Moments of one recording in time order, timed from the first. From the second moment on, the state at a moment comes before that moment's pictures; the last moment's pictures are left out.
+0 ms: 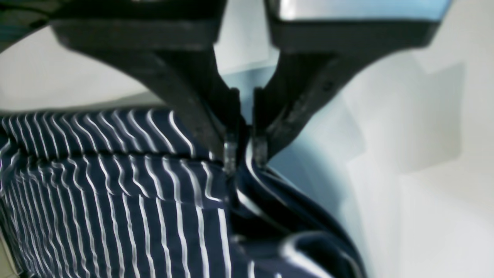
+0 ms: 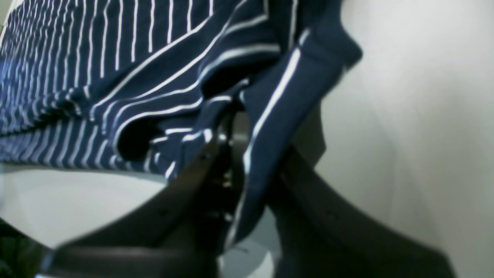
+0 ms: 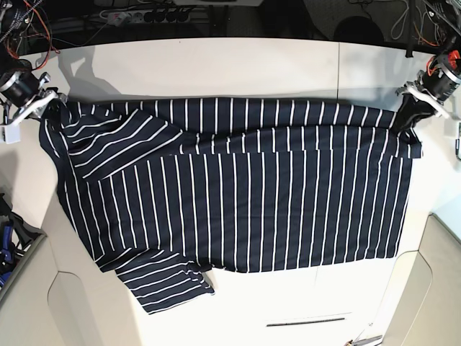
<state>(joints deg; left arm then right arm) 23.8 -19.4 -40.6 93.3 -51.3 -35.9 47.8 -17.8 16.2 34.0 93.9 47.7 32.8 -57.2</state>
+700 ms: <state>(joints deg) 28.0 -16.9 -40.7 96.6 -54.3 -35.9 50.9 -23.7 16.2 43.3 94.0 54.6 32.8 -61.5</state>
